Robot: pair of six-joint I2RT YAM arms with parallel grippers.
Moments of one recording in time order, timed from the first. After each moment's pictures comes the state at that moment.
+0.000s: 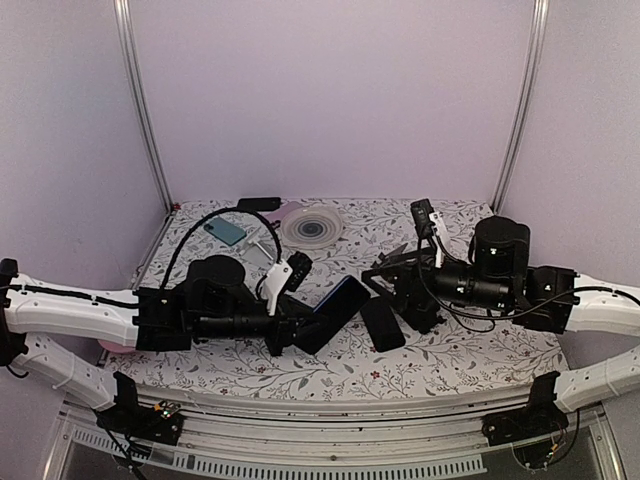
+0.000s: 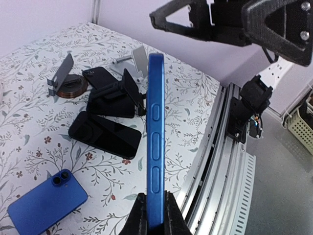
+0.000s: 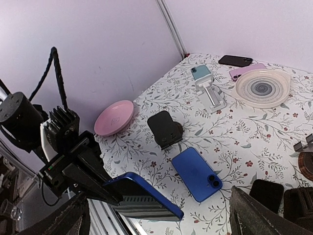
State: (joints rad) left arm -1.17 1.25 0.74 0.14 0.06 -0.28; right arm 1.04 1.06 0.82 -0.02 0.01 0.42
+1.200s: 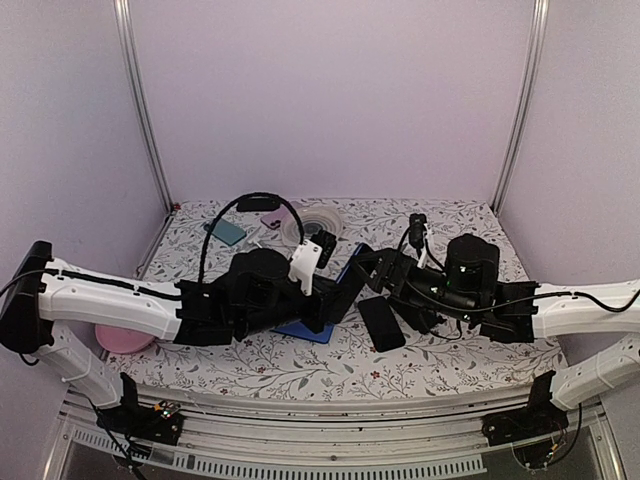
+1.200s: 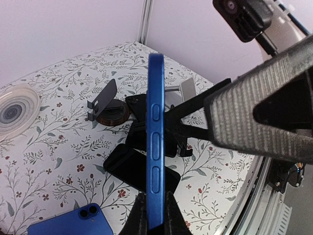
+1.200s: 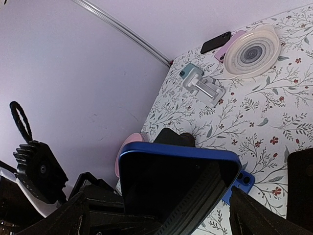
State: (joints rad) left arm -1.21 1.49 0.92 0.24 -0.30 -0.31; right arm 1.04 1.22 0.71 0.33 0.14 0.91
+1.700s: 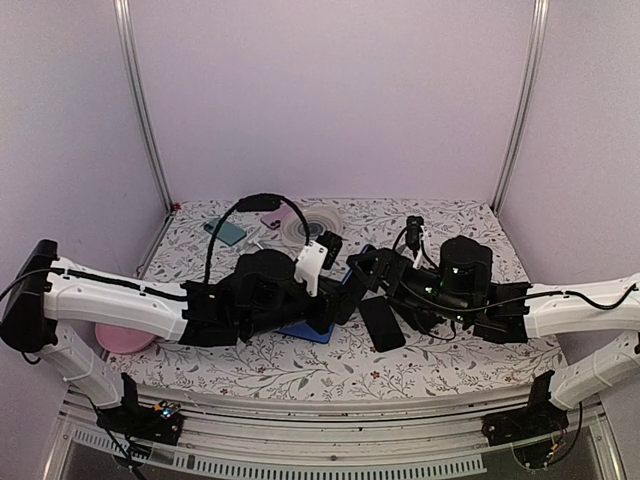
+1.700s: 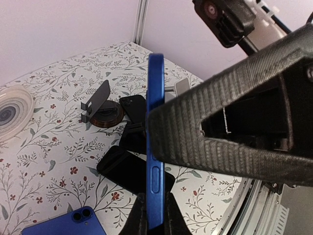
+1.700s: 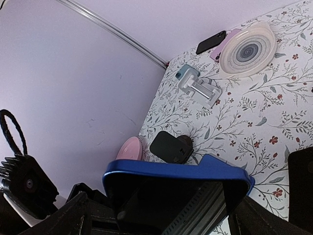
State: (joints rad) left arm -1.22 1.52 0.94 0.26 -0.28 -0.31; right arm 1.03 1.27 0.71 0.37 0.16 0.94
